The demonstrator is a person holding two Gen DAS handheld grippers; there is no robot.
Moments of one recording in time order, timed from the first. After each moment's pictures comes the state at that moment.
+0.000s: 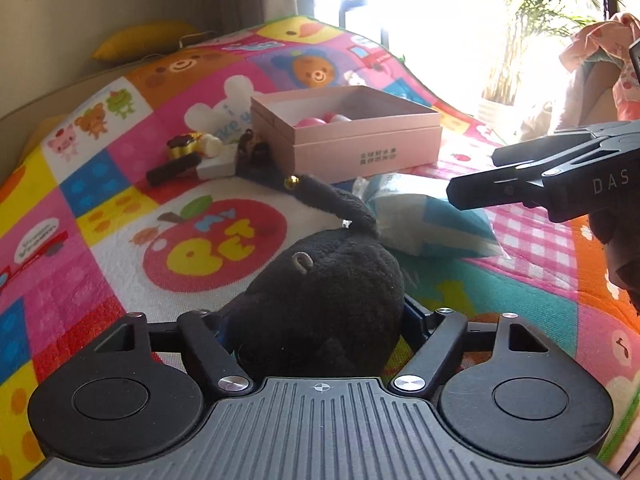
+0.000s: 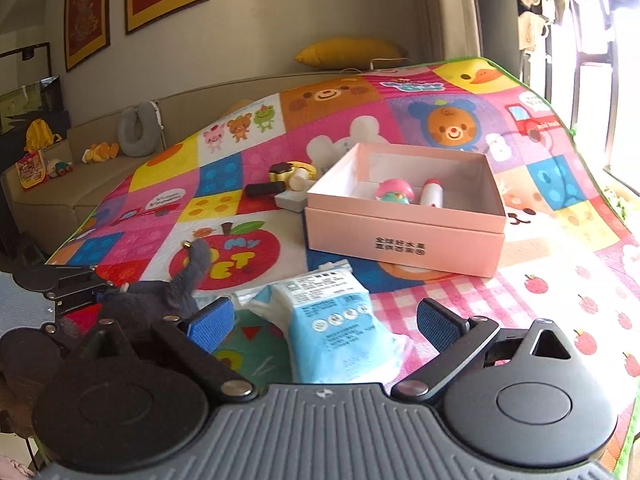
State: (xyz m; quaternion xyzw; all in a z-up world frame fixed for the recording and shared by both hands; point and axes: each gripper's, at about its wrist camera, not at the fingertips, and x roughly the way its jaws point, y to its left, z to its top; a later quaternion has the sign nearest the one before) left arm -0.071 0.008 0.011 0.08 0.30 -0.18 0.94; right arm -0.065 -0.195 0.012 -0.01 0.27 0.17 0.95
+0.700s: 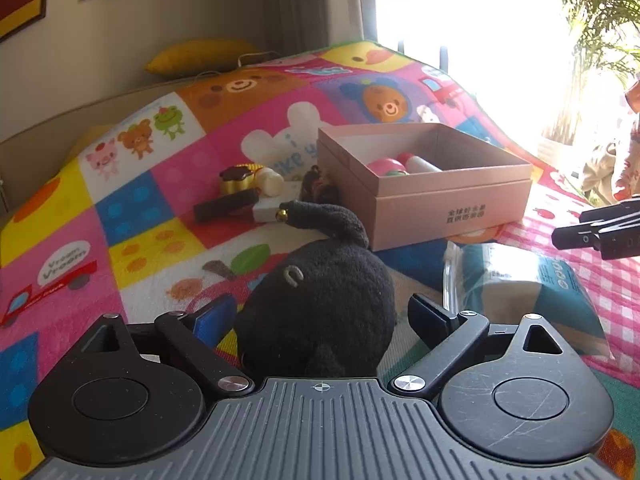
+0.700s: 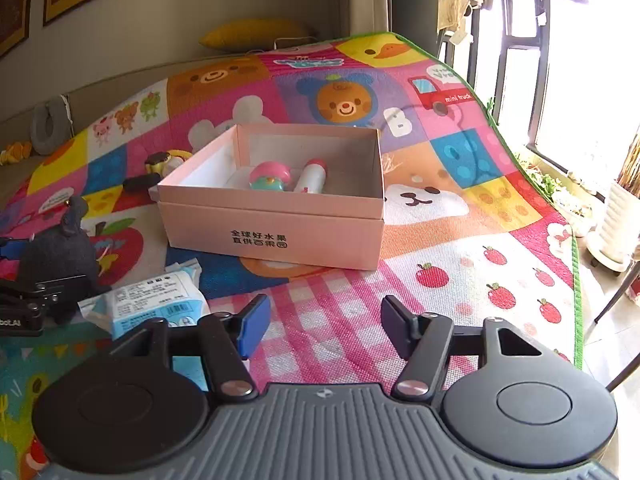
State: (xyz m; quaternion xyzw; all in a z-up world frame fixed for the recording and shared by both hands) left arm -0.014 0.013 0.010 0.06 0.26 -0.09 0.96; right arm -0.010 -0.241 -0.008 -0.03 0.30 0.05 0.95
